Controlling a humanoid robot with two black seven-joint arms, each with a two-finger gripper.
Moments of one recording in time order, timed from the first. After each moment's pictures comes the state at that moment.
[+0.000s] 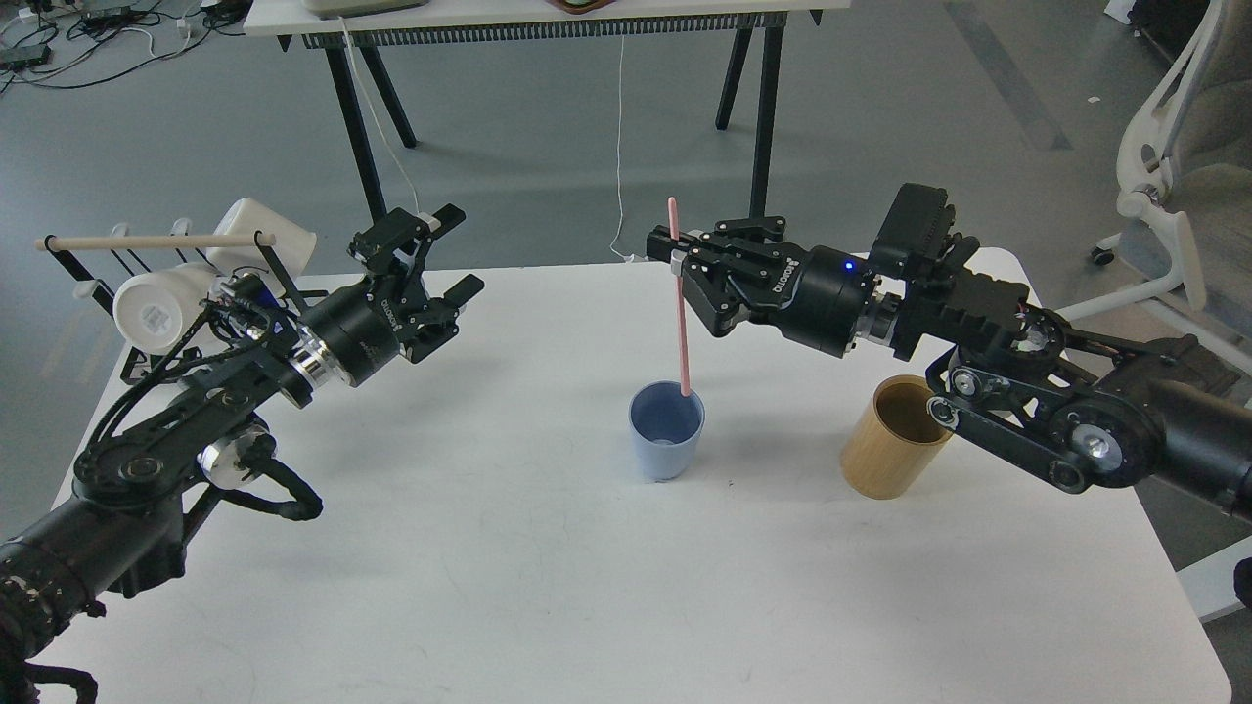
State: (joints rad) left arm -0.61 0.35 -0.70 -0.78 0.71 -0.49 -0.49; right arm 0.94 -0.41 0.26 1.10 -1.78 -0.32 0.49
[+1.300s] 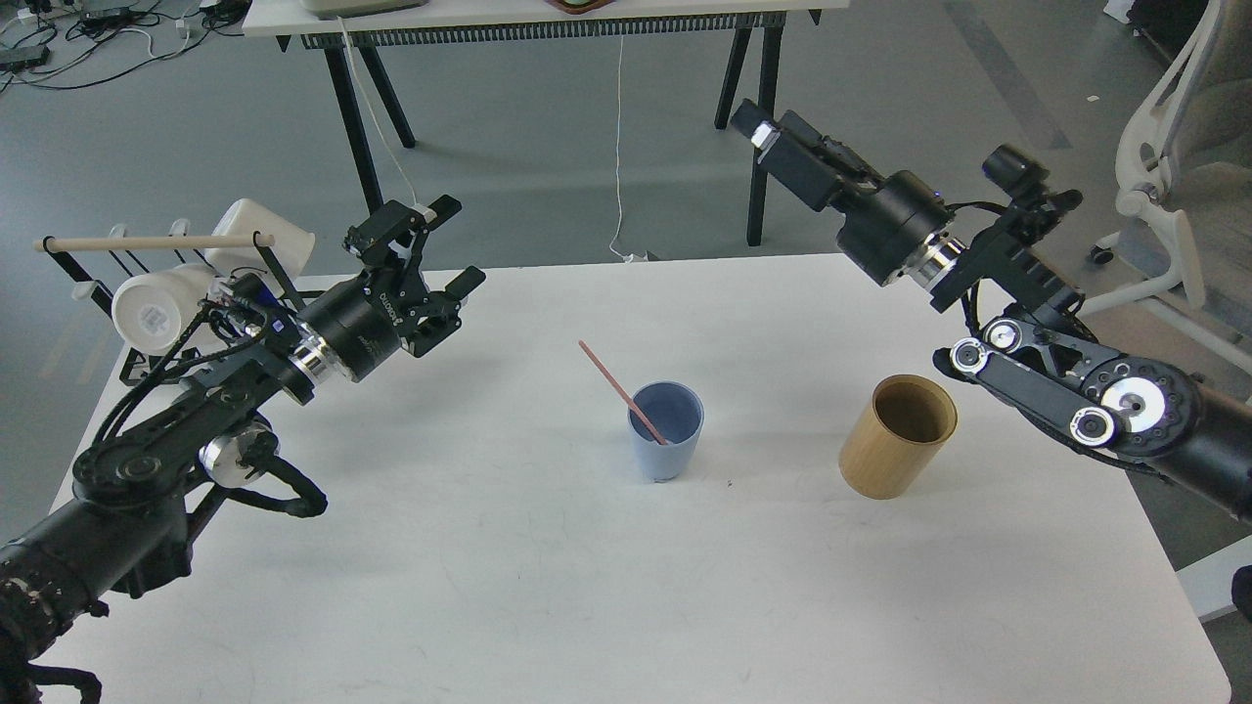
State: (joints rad) left arm -0.60 0.34 -0.73 -0.80 0.67 -0.49 -0.49; right arm 0.87 -0.48 0.42 1.07 -1.05 -0.29 0.49
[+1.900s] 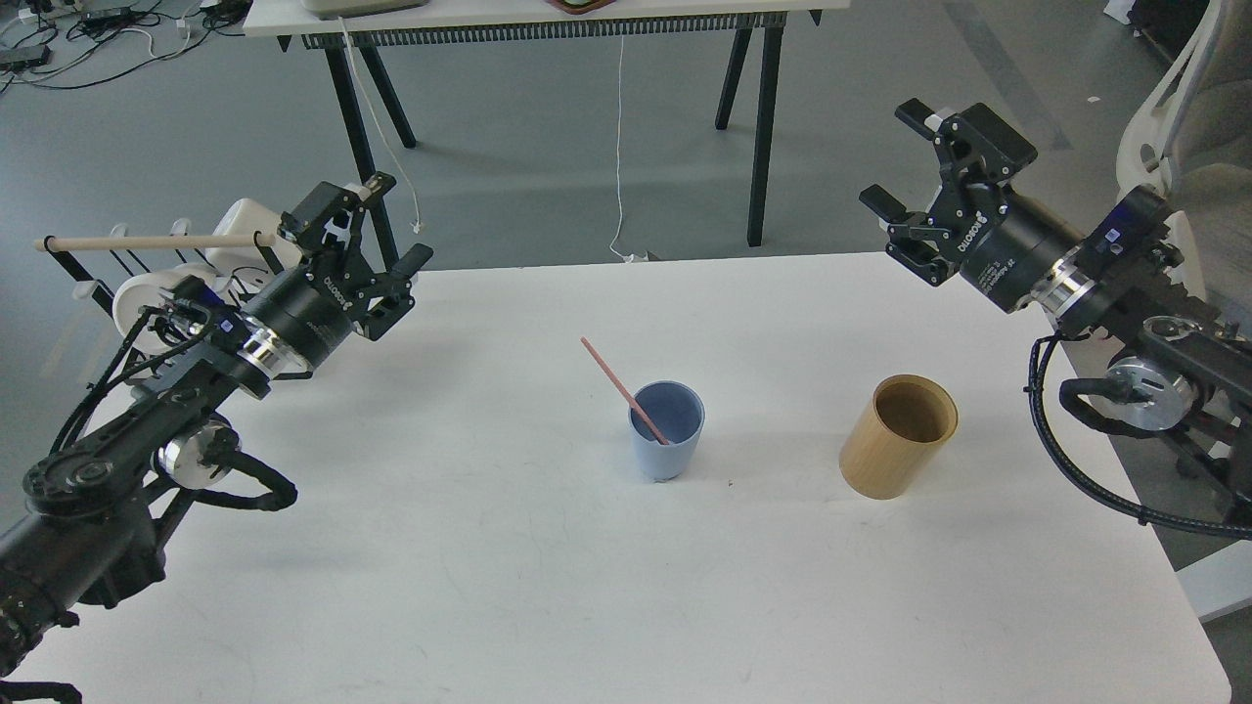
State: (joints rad) left arm -0.54 0.39 -0.89 -0.81 0.65 -0.49 -0.49; right arm 0.75 -0.62 0.53 1.07 -0.45 0.36 0.49
